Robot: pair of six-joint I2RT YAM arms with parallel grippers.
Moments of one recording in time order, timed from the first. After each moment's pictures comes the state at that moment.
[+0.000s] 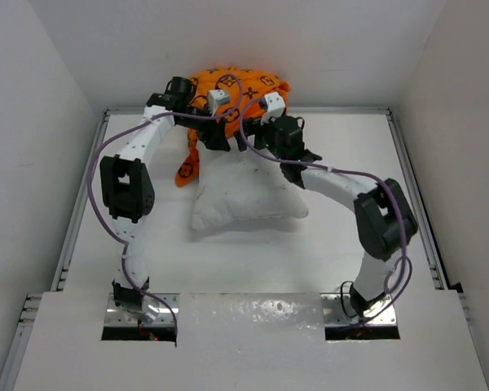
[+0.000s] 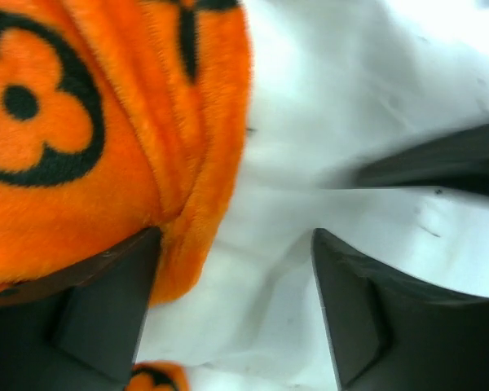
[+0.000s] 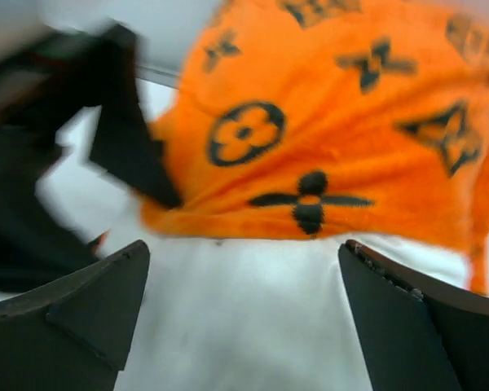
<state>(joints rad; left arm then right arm) -0.20 2.19 2.10 -0.93 0.88 0.58 0.54 1.85 1.23 0.47 0.05 0.15</state>
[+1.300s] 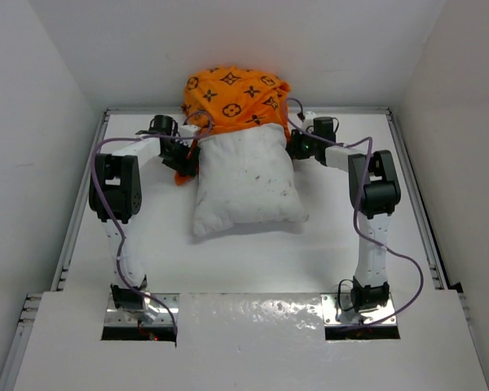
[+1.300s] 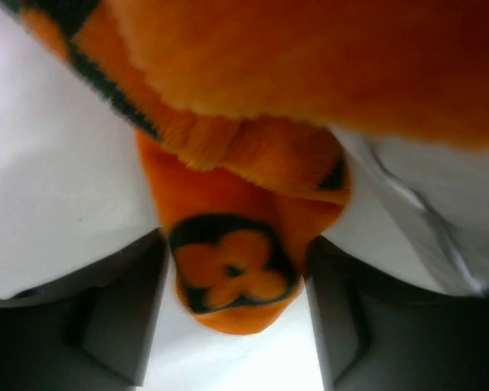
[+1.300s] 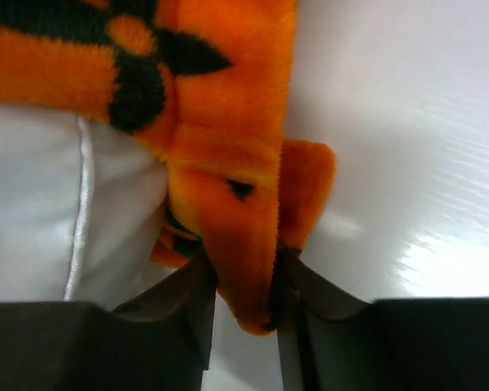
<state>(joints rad) -0.06 2.13 1.56 -0.56 0.34 0.36 0.14 2.25 1.45 0.15 -0.41 0.09</state>
